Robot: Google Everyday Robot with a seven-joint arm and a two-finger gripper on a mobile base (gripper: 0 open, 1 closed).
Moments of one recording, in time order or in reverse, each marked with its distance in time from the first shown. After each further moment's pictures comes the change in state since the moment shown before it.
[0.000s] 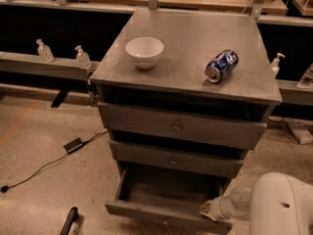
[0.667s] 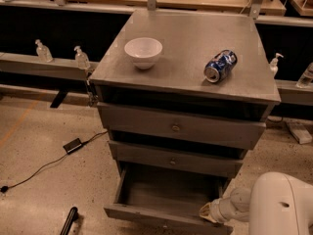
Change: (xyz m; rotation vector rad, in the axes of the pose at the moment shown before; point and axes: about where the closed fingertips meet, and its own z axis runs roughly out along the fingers) arm -0.001 -0.001 -0.003 -0.001 0.001 0.002
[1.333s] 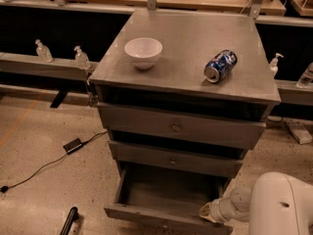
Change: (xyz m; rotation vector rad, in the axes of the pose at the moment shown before) arm 0.000 0.000 0.000 0.000 0.000 0.000
